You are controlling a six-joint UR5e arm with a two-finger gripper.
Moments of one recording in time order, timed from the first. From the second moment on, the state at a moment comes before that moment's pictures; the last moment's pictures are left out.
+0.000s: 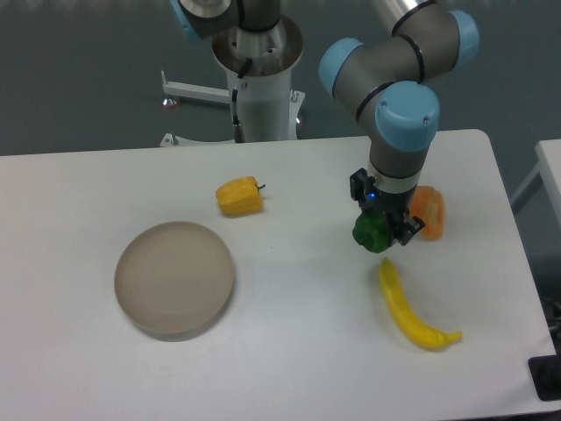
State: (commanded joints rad) arm 2.36 -1.99 -1.39 -1.27 1.60 1.41
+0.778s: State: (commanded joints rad) arm 2.36 -1.96 -1.48 -1.33 1.59 1.40
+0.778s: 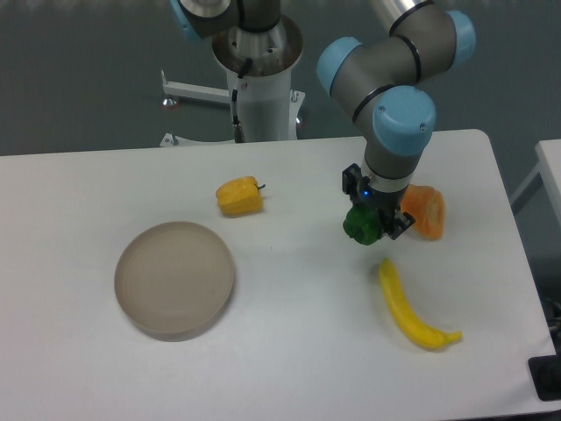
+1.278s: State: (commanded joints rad) arm 2.34 -1.93 -1.65 -1.30 1.60 1.40
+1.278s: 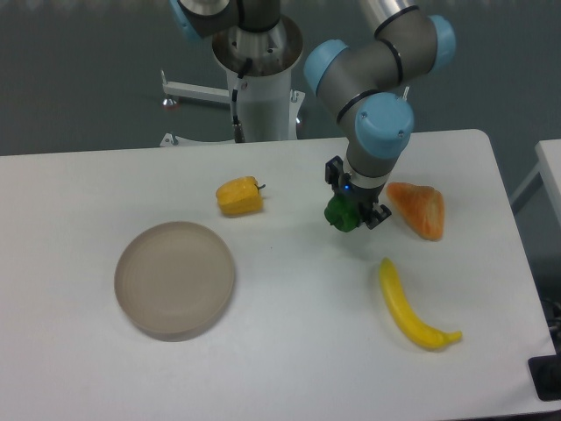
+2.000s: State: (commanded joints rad) arm 2.35 -1.91 -1.69 -1.30 1.60 1.43
